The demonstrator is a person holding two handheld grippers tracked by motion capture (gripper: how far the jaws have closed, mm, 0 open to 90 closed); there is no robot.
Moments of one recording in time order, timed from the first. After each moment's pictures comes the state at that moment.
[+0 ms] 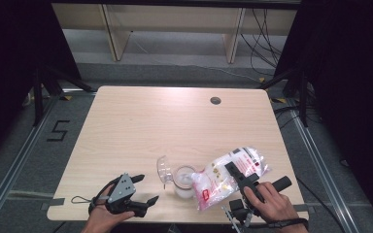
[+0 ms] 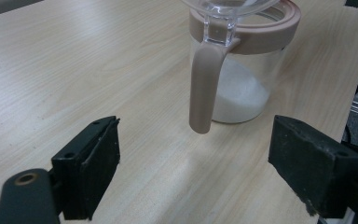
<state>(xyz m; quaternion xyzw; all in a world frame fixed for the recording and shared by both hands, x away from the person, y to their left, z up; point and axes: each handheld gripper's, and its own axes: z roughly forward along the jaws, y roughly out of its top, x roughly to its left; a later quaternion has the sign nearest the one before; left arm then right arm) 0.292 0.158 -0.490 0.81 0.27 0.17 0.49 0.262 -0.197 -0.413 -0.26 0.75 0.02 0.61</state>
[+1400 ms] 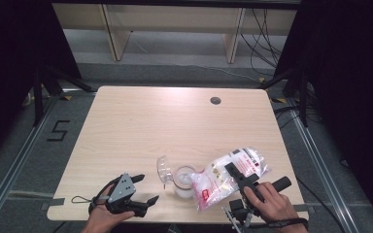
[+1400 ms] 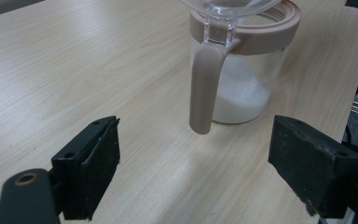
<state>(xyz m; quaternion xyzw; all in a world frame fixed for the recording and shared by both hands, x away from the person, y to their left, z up) 0.292 0.158 -0.490 0.81 0.27 0.17 0.49 0.262 -0.199 -0.415 -0.25 0.76 0.02 0.60</state>
